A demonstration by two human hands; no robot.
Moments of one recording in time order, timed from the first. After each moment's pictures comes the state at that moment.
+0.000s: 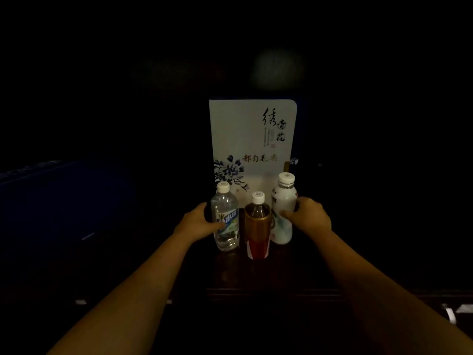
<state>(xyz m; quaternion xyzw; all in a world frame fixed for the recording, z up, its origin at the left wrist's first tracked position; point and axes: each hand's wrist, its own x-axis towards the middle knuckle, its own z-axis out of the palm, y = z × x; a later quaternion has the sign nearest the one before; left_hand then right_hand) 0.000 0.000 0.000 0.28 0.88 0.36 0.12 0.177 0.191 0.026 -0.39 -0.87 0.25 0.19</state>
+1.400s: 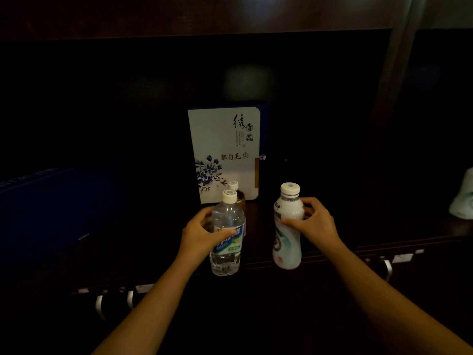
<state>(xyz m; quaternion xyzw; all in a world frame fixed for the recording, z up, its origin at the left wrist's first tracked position) 0.154 -0.055 0.015 0.35 0.72 0.59 0.11 0.324 0.139 0.015 -0.29 -0.77 0.41 0.40</state>
